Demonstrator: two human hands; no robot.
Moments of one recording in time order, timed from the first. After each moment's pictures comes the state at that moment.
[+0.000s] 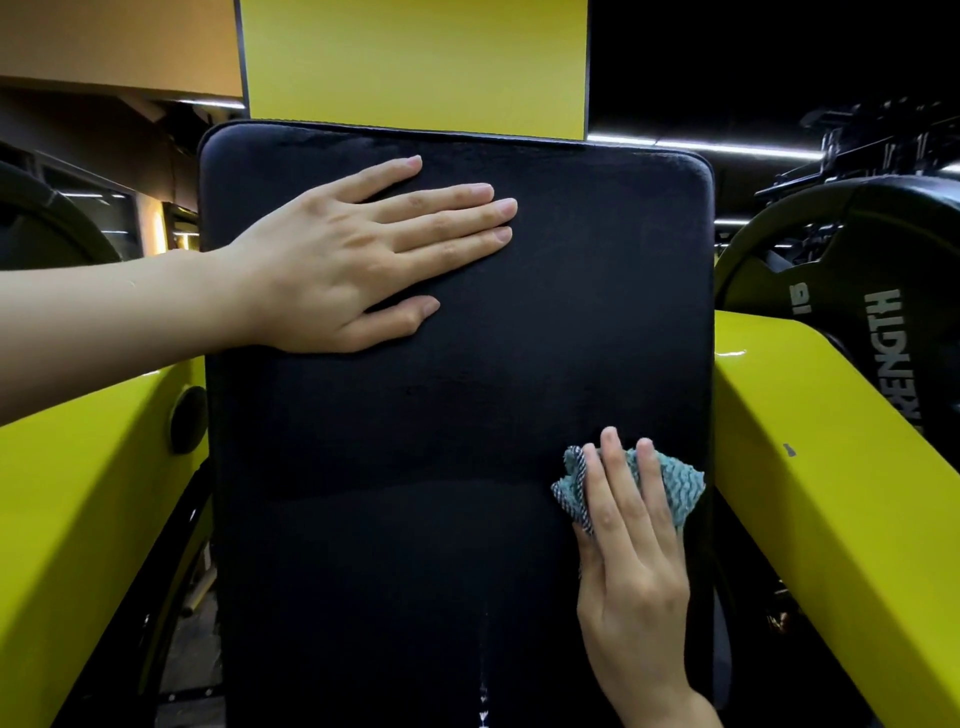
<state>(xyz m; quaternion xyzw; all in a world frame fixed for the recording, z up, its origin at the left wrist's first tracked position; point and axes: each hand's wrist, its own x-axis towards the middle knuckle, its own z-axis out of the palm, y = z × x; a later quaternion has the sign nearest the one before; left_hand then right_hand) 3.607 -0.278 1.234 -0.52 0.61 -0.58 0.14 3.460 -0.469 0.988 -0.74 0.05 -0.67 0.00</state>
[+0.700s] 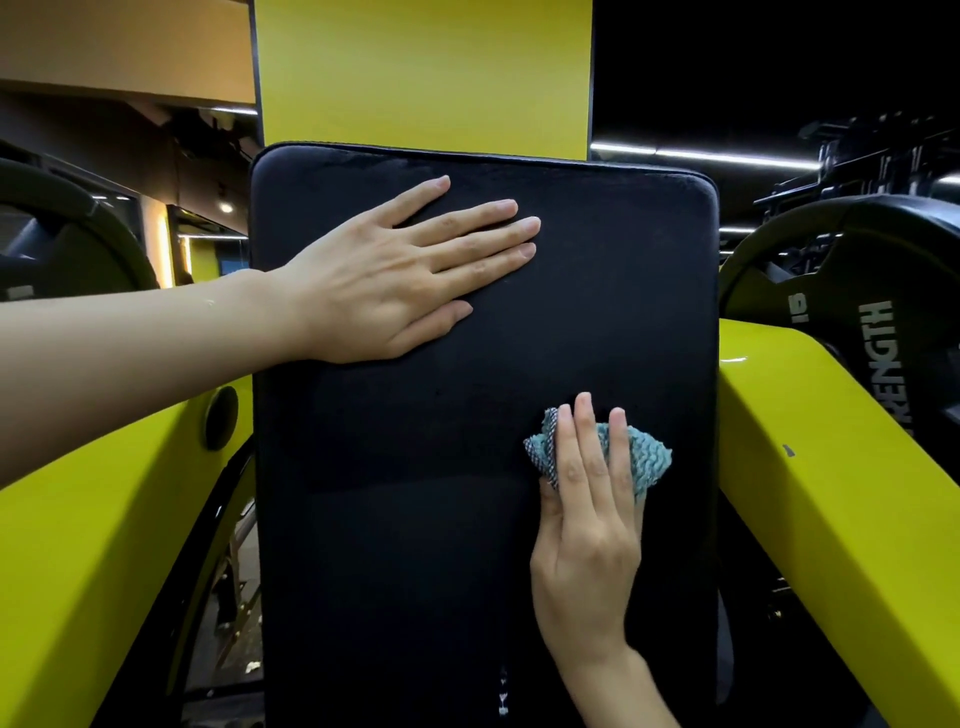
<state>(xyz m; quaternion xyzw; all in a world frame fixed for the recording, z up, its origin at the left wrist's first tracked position) 3.609 -0.281 1.227 -0.52 0.59 -0.60 0.15 3.486 -0.425 1.012 -0.70 0.11 -0.70 0.04</state>
